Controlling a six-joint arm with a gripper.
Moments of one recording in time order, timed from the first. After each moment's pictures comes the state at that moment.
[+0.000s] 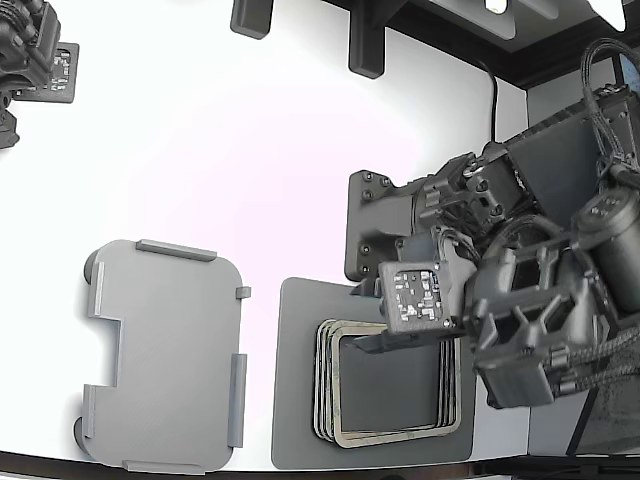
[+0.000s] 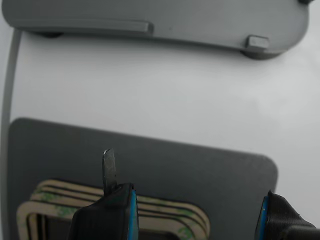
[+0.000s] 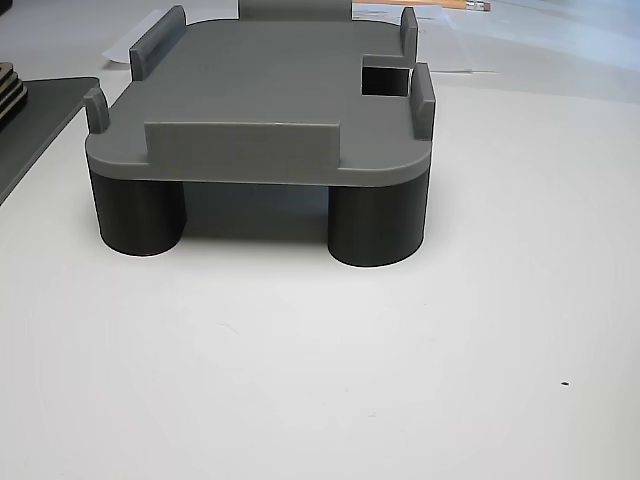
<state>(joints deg) 46.1 127.4 113.7 87.5 9.5 41.8</state>
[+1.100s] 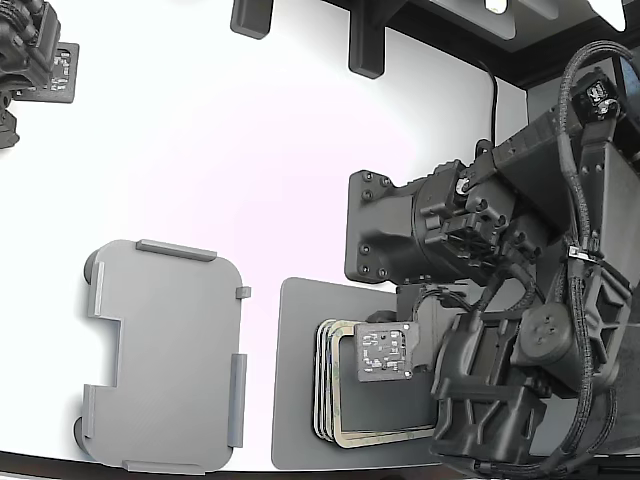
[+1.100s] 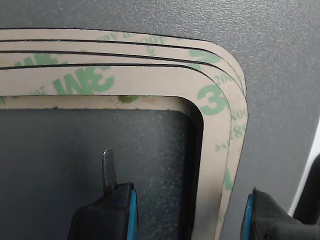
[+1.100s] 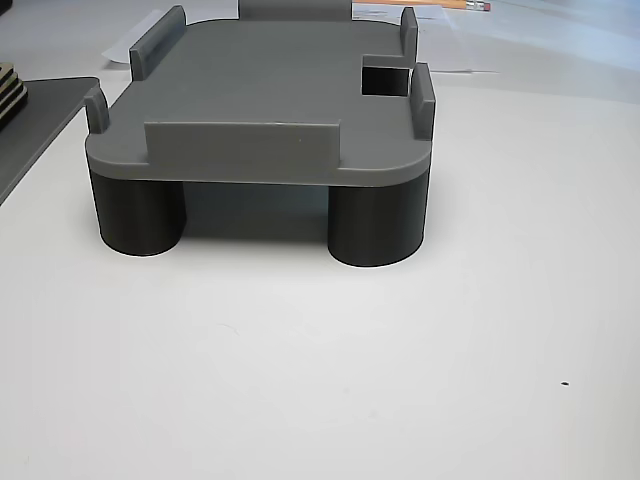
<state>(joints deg) 66.6 115.0 124.7 84.5 8.7 61.6</state>
